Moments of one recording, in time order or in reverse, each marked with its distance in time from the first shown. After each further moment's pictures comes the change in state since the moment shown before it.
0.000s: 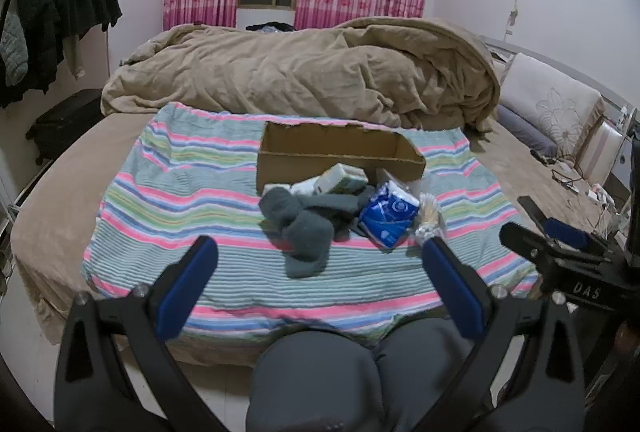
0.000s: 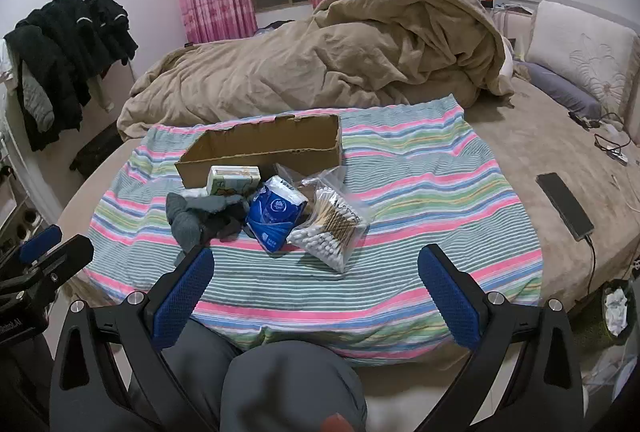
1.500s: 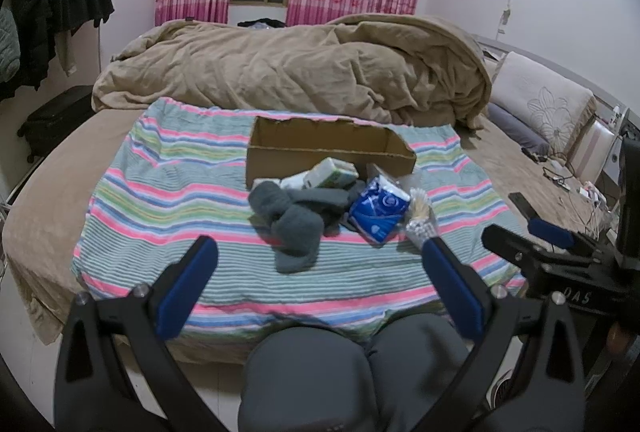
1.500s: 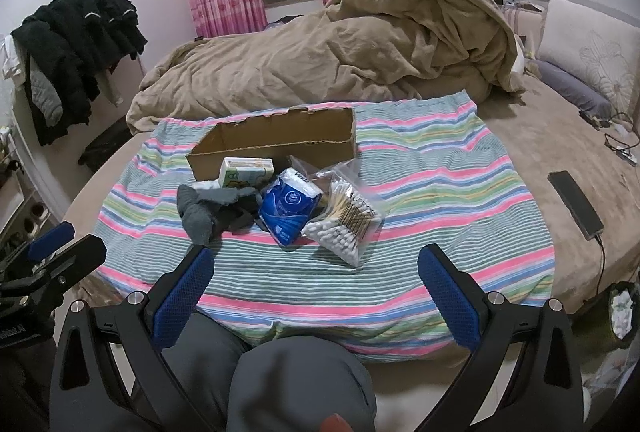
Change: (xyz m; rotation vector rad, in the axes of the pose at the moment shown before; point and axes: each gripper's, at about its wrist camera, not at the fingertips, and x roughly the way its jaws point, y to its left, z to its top) left arm 0.001 0.000 -0.004 -0.002 0.009 -0.039; right arm 0.005 0.009 -0.004 -0.010 0.021 0.031
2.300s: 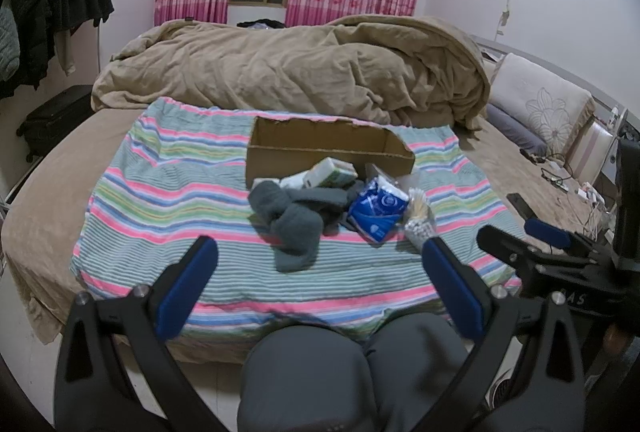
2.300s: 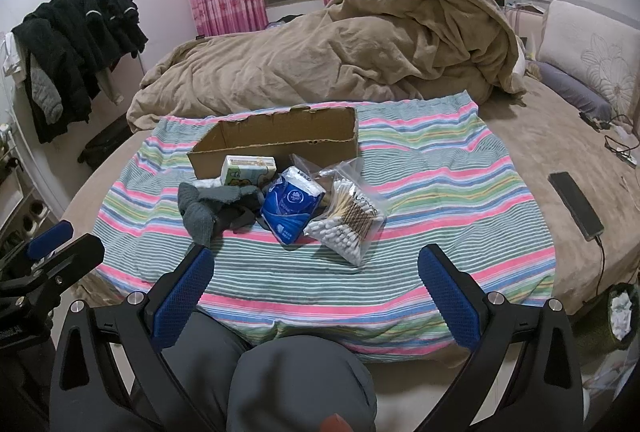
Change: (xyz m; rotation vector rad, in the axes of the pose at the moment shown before) left arm 0.000 0.000 0.000 -0.001 0.000 -0.005; right arm 0.001 0.002 0.000 -0.003 -0.001 -0.001
